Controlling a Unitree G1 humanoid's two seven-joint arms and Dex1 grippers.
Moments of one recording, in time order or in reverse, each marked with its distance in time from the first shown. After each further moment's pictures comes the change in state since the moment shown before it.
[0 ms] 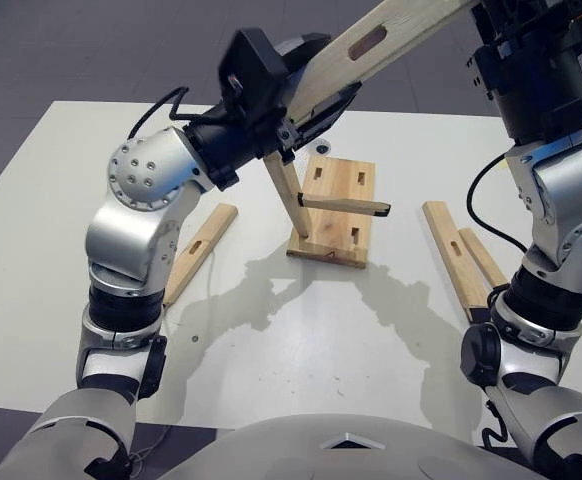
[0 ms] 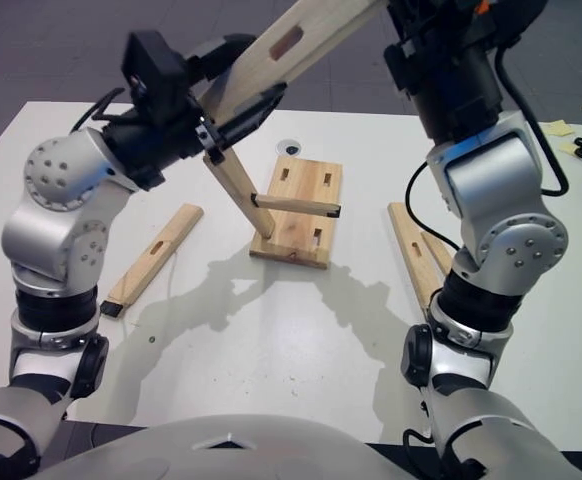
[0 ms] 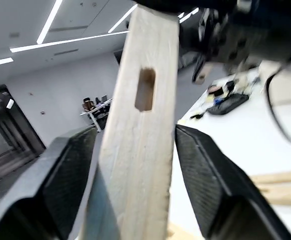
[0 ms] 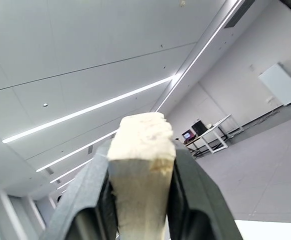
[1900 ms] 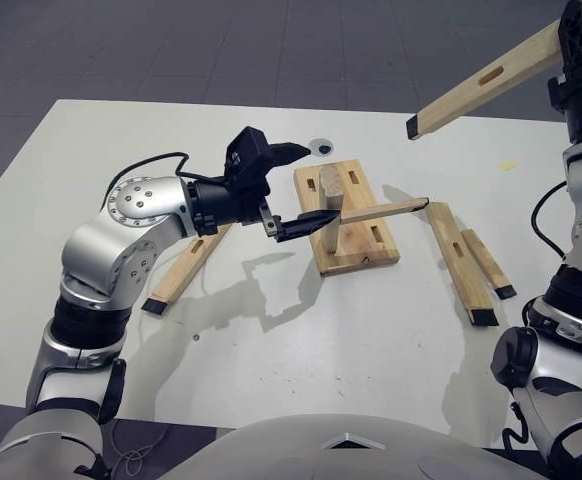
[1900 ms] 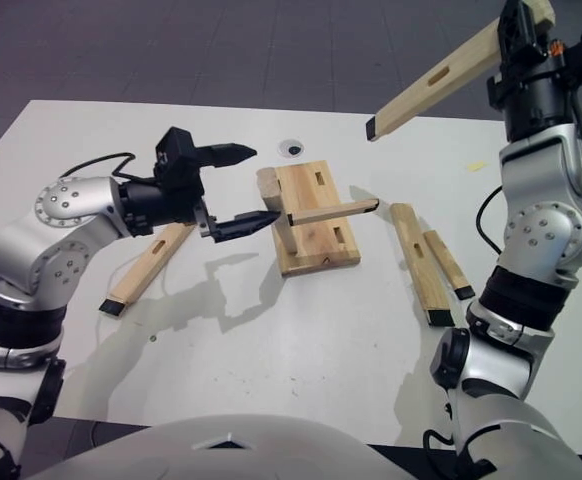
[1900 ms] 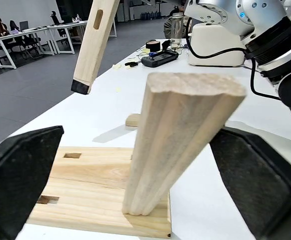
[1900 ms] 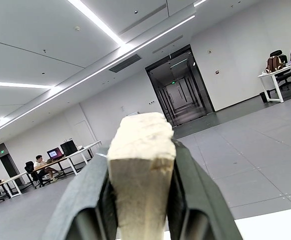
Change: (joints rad) left arm 0.150 0.187 -0.156 0.128 -0.139 0.116 -0.247; right arm 0.063 -0.151 -0.124 0.258 -0.695 -0.079 0.182
